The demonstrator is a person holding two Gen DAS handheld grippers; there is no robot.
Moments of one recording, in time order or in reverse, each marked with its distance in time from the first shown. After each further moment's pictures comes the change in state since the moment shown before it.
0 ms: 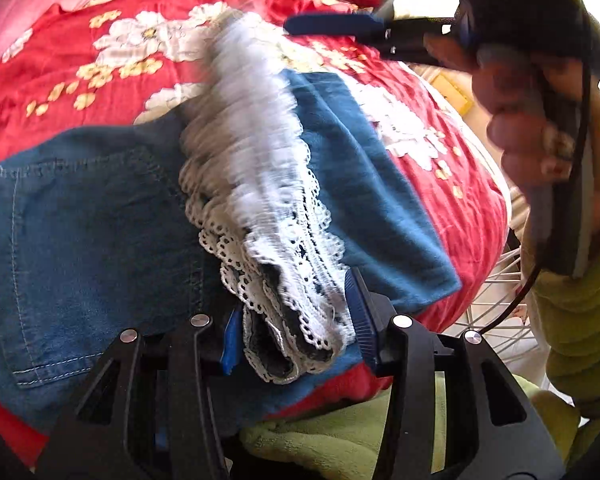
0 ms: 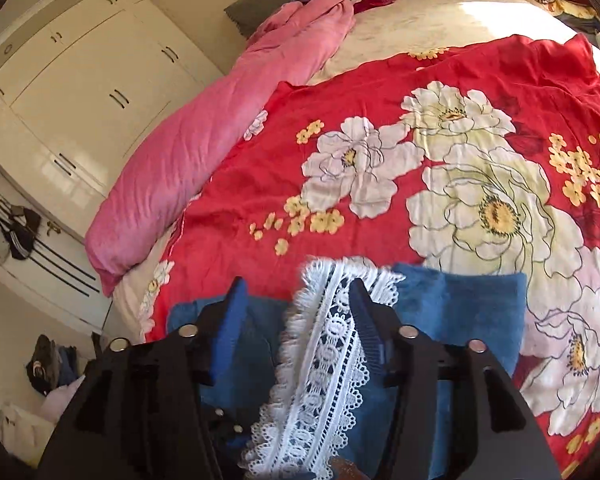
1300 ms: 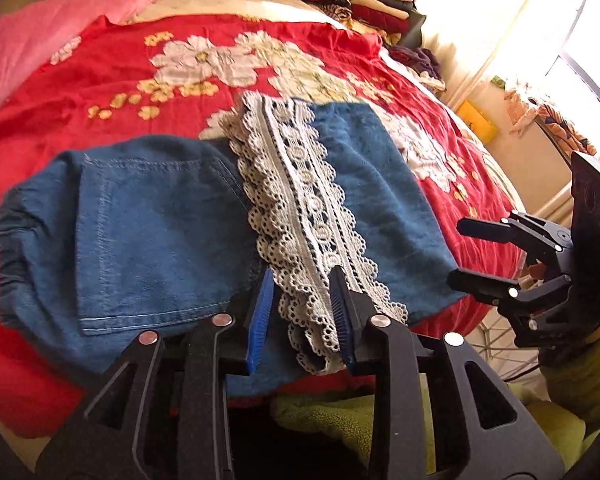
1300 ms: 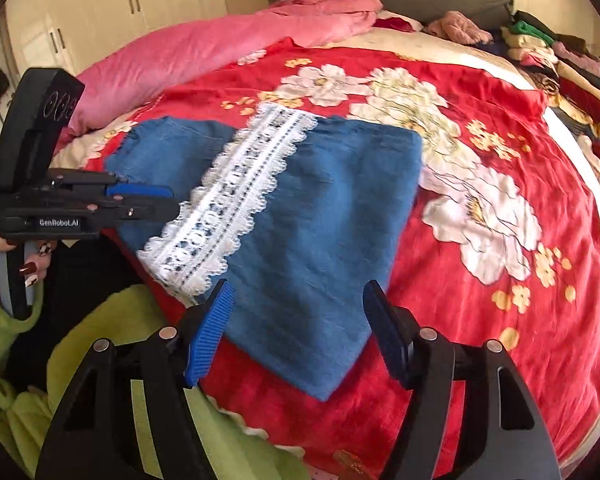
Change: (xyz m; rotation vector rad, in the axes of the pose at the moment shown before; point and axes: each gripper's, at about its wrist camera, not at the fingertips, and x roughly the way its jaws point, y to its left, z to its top) left arm -0.043 0.001 -0.012 -0.041 -0.112 0.122; right arm -0.057 -0.011 -0.163 -0.390 0.055 -0.293
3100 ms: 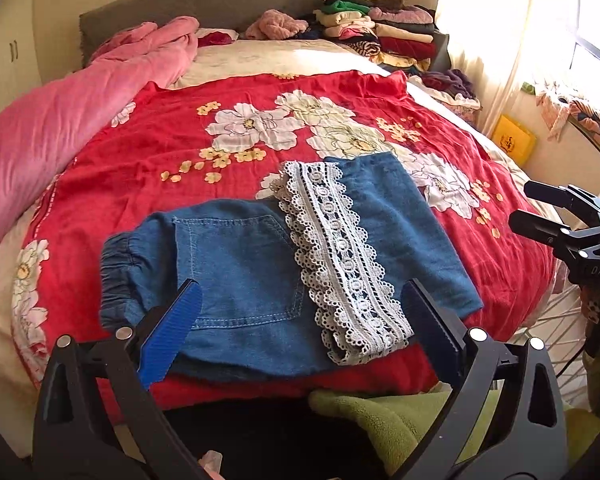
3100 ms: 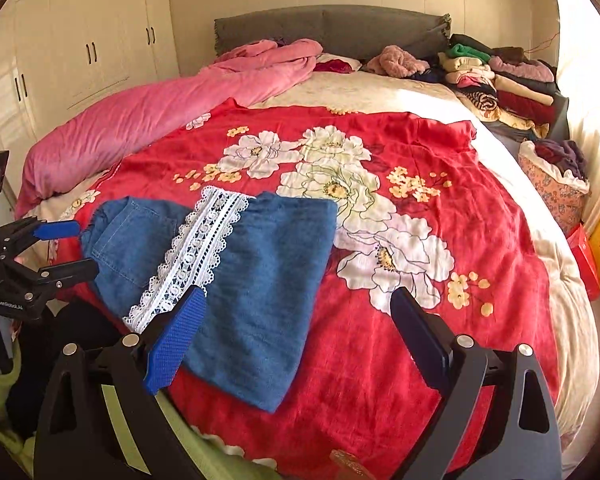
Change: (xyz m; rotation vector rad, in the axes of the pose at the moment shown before) left arm -0.057 -0.027 0.000 0.065 -0.148 0.241; right arm -0.069 -0.023 0.018 0.106 -0.183 -0.174
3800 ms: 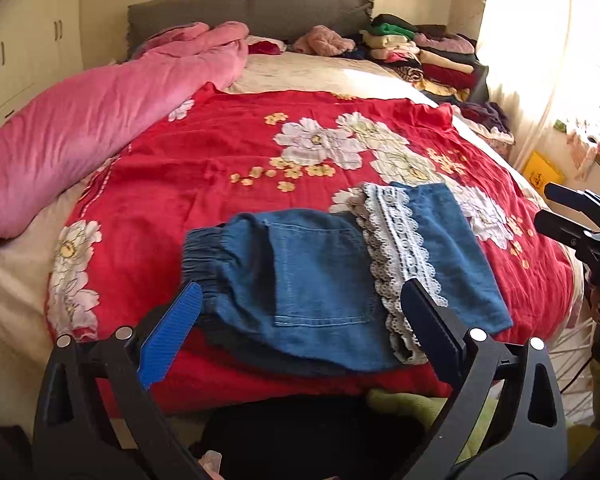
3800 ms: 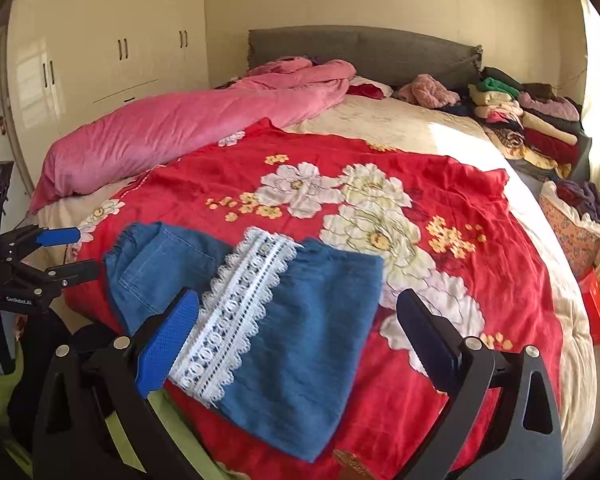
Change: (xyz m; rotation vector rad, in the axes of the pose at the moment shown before) left arm -0.026 0.059 -0.006 -0.124 -0.056 0.093; right arm 0.008 0.047 0.042 -0.102 -0.066 0.059
